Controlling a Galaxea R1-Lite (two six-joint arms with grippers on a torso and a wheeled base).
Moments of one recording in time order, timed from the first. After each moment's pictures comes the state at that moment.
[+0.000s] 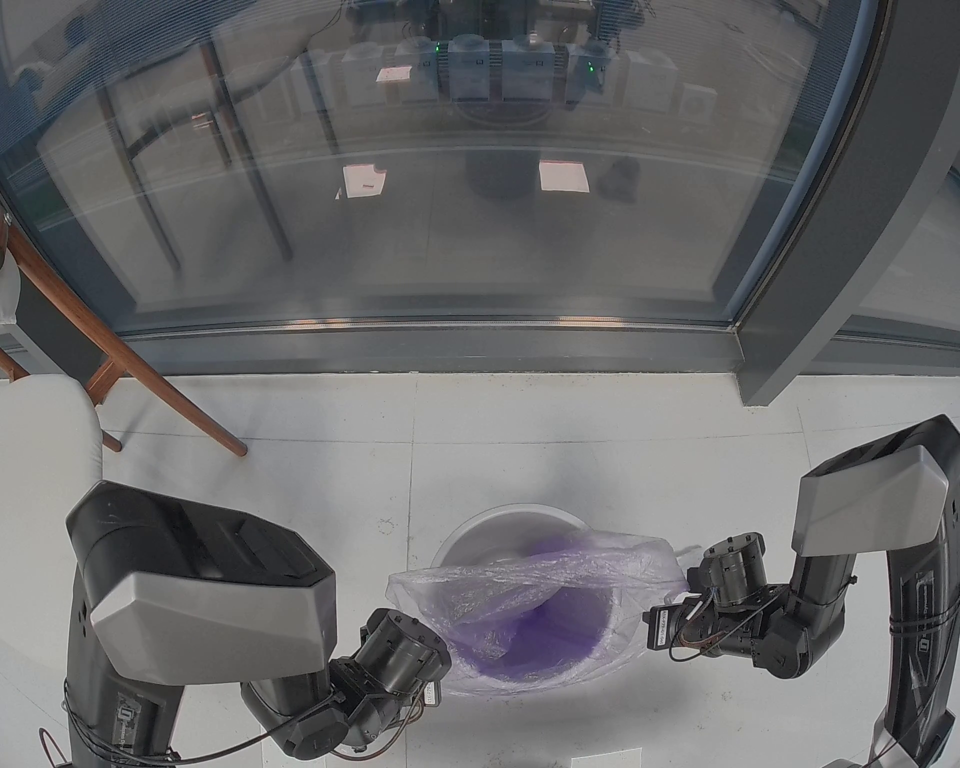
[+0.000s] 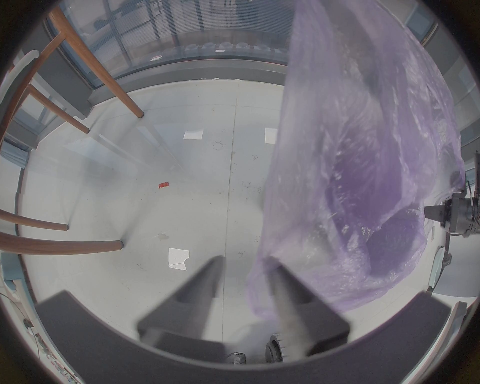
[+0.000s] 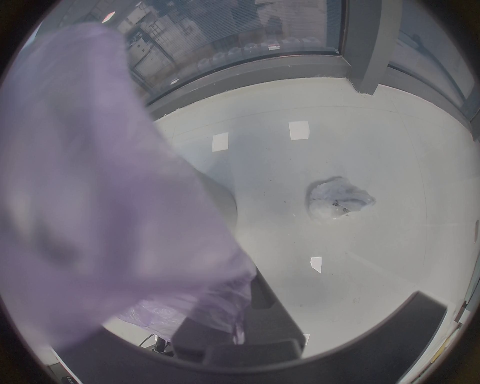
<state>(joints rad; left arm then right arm) -0.73 2.36 -0.52 -0.90 0.39 -0.62 0.42 2.39 -0.44 -1.13 0.01 0.37</state>
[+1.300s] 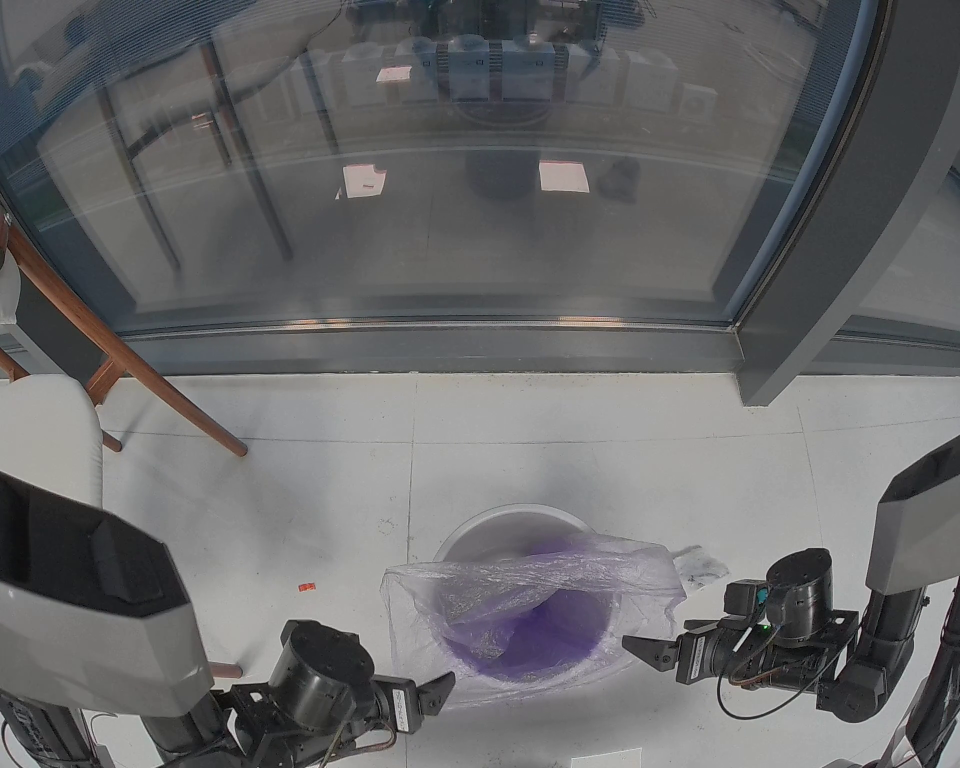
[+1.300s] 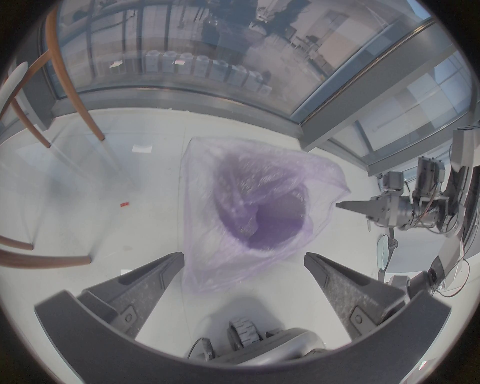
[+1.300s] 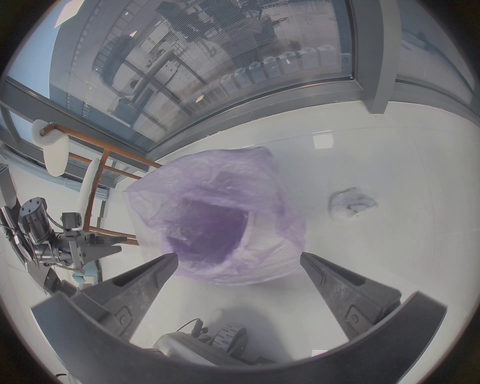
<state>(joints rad) -0.83 2.04 -0.18 -1.14 0.24 -0.61 0.56 2.11 -0.07 -1.37 0.05 0.46</state>
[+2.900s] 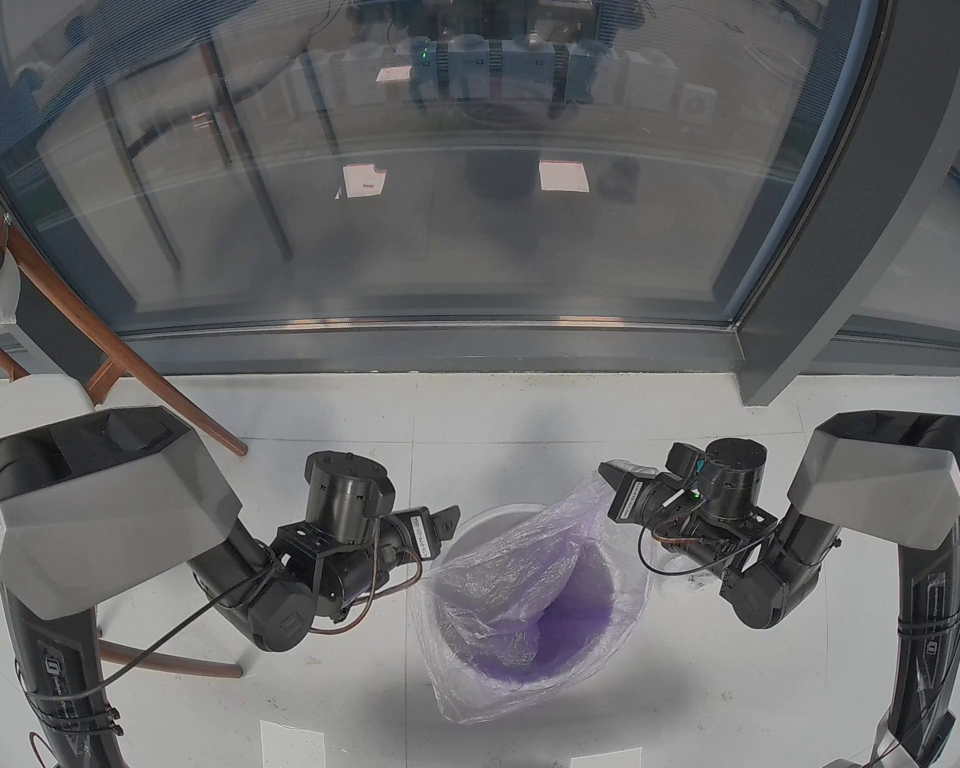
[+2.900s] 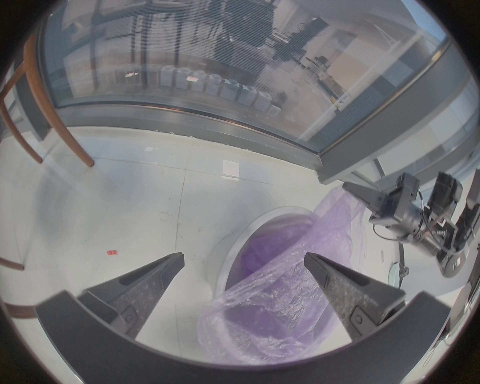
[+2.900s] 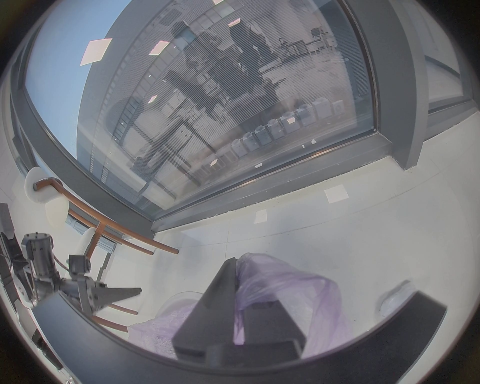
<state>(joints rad) -0.54 2.19 -0.77 -0.89 0.16 -0.51 0.44 2.34 -0.76 -1.37 0.04 0.47</state>
